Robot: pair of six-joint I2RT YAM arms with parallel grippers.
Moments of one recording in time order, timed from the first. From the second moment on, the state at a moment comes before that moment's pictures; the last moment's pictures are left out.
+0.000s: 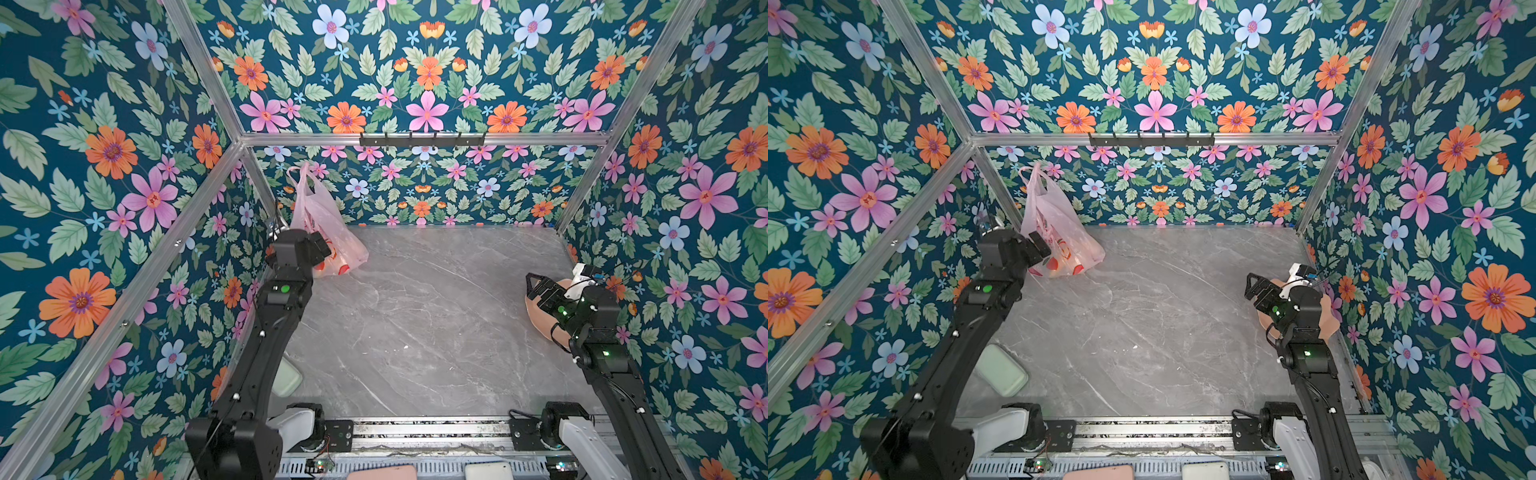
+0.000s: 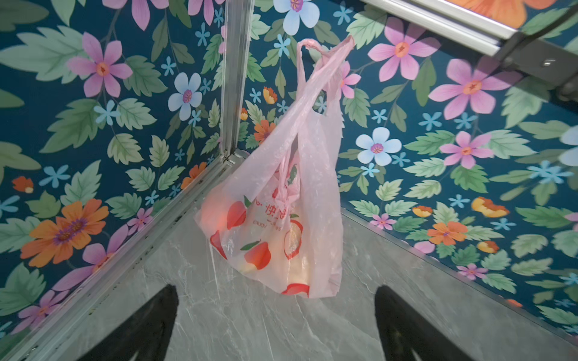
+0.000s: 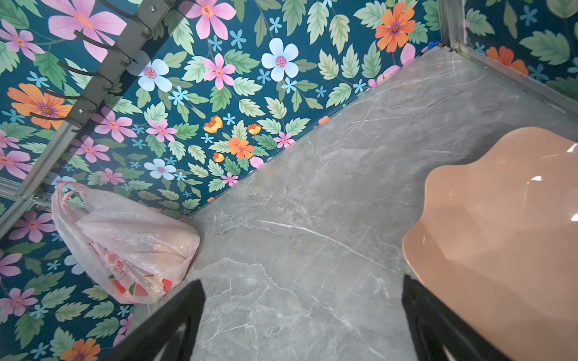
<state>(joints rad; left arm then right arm) -0.12 1.28 1.27 -0.38 -0.40 -0.41 -0.04 0.73 0.68 -0.28 -0.18 0.63</state>
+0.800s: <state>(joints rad) 0.04 2.18 2.19 -0.45 -0.31 -0.31 -0.03 0.73 0.62 -0.28 -0.21 0.65</state>
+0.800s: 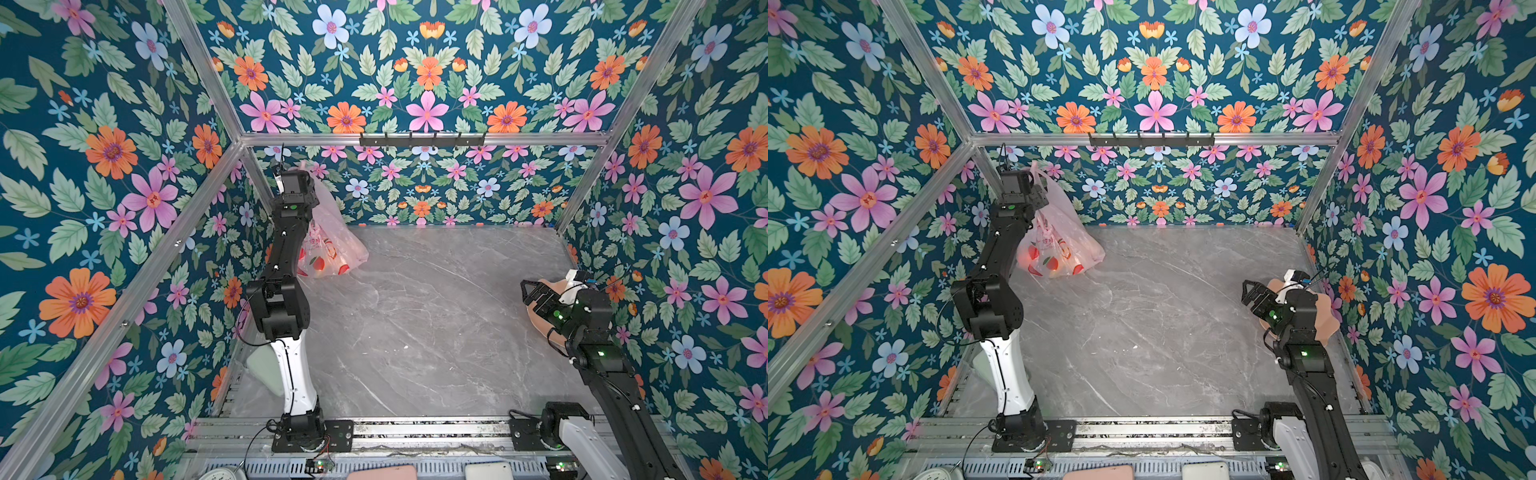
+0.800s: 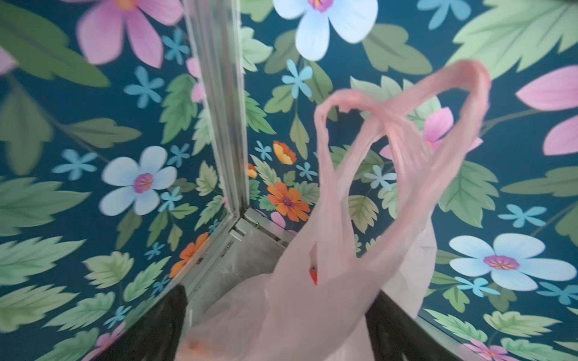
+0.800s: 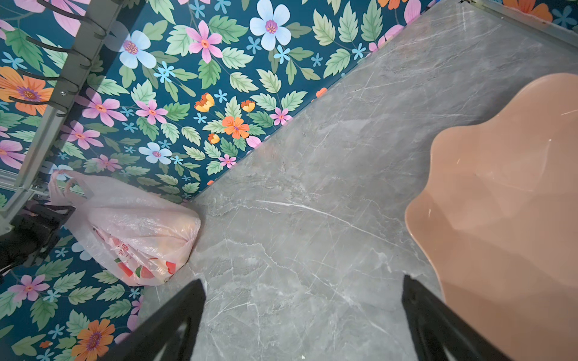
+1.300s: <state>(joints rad) 0.00 2.10 2.07 -0.34 0.01 -0.46 -0.03 0.76 0.61 -0.29 -0.21 0.67</state>
